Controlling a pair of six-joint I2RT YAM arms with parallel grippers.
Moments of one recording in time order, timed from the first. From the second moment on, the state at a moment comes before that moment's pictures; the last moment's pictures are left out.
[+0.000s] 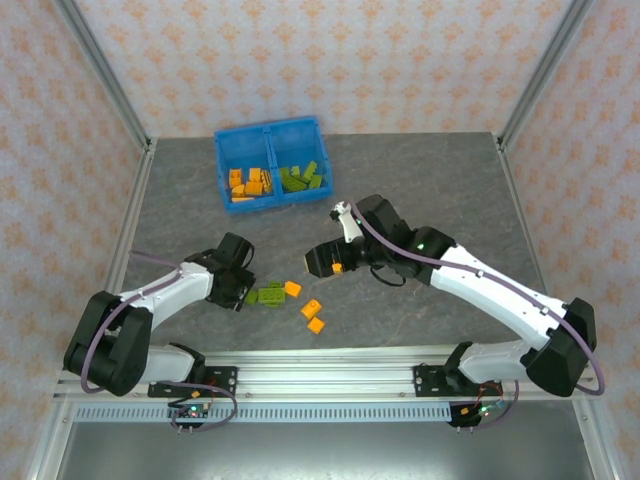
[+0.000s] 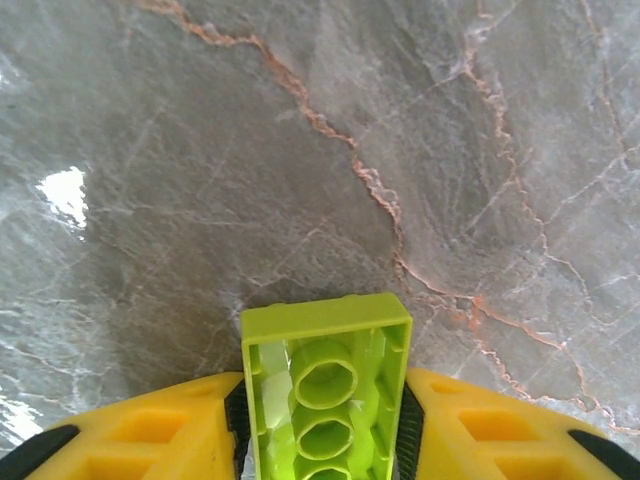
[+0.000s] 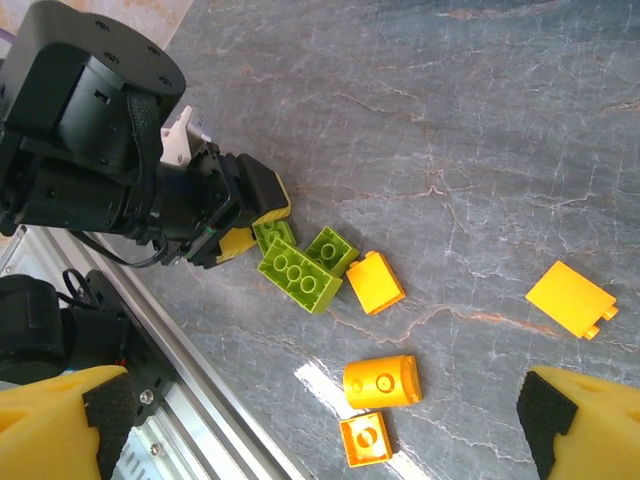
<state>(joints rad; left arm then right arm) -0.33 1.33 0.60 -0.61 0.01 -1.52 0.84 1.26 1.14 -0.62 -0.23 0.44</state>
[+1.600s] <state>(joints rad) -0.44 1.42 1.19 -0.84 -0.39 -0.83 0.84 1.18 1.08 -0.50 0.04 0.55</state>
